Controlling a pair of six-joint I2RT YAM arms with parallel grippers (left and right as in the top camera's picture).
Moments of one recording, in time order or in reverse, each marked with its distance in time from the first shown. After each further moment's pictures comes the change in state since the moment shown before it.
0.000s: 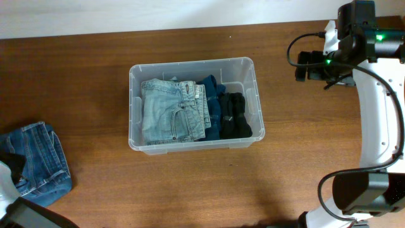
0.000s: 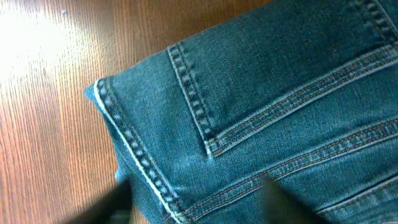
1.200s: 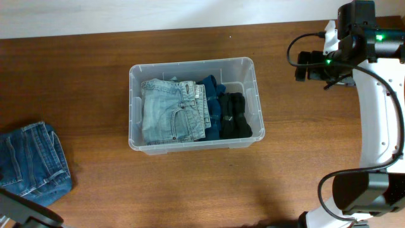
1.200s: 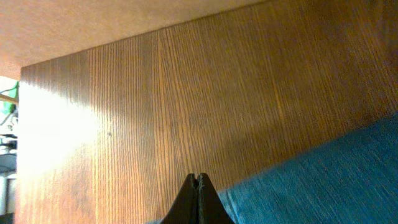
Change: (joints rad) left arm 0.126 0.176 -0.001 0.396 -0.145 0.270; right arm 0.000 0.000 0.000 0.000 0.000 0.000
